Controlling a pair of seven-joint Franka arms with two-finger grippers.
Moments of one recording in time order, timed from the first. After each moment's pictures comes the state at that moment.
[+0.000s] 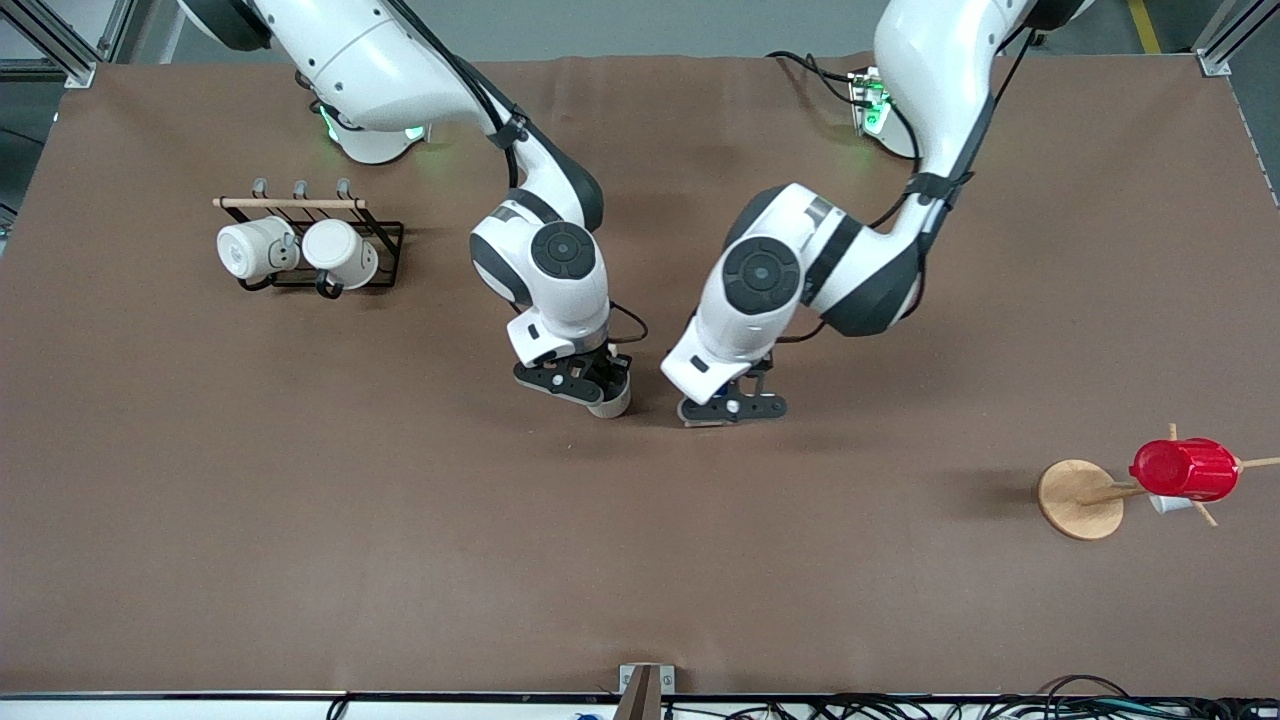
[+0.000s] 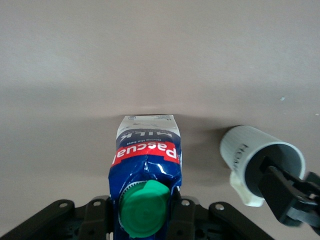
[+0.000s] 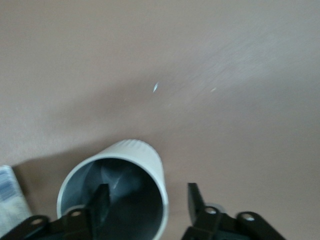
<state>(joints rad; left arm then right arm) -0.56 0.64 -0.14 -1.35 0.00 1.97 -0.69 0.49 0.61 0.23 -1.63 -0.29 2.25 1.19</state>
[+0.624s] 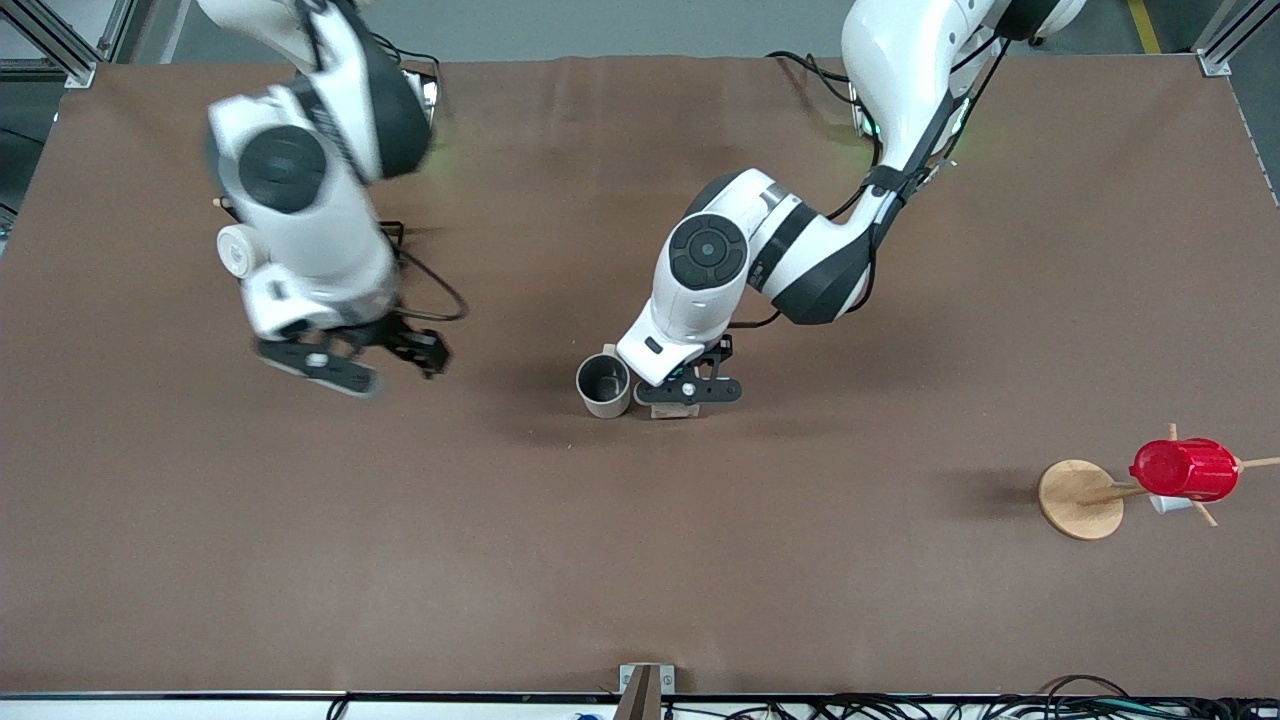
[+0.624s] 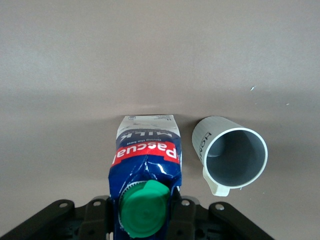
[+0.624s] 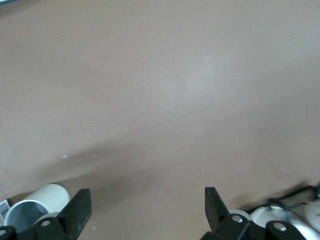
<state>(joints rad) -0.62 0.67 -0.13 -1.30 0.00 1.97 -0.73 0.13 0.17 0.24 -1.65 -0.17 1.83 0.75</state>
